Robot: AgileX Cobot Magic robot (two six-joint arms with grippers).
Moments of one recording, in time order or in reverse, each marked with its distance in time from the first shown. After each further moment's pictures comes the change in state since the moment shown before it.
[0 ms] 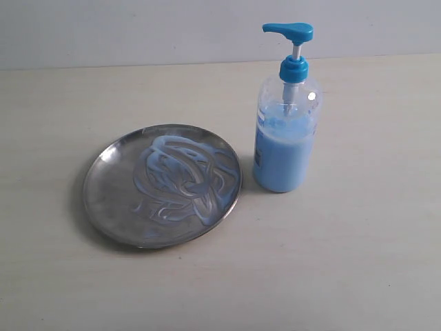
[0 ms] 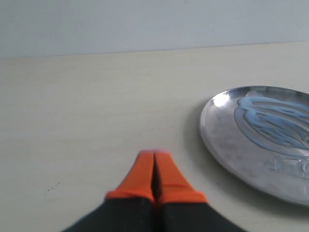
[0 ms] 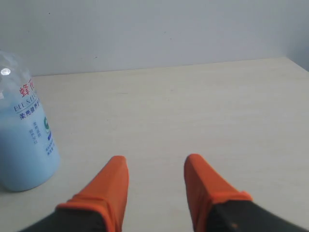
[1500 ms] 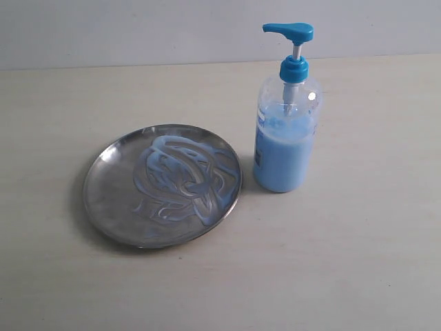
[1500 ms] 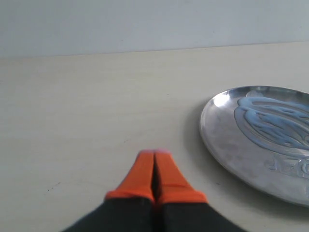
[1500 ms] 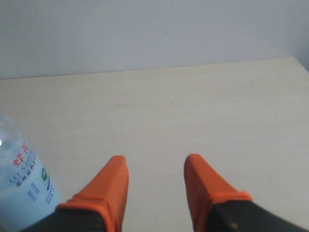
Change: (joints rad) left arm 0.000 0.000 0.000 0.000 0.000 0.000; right arm 0.000 0.658 -0.485 0.000 0.005 0.000
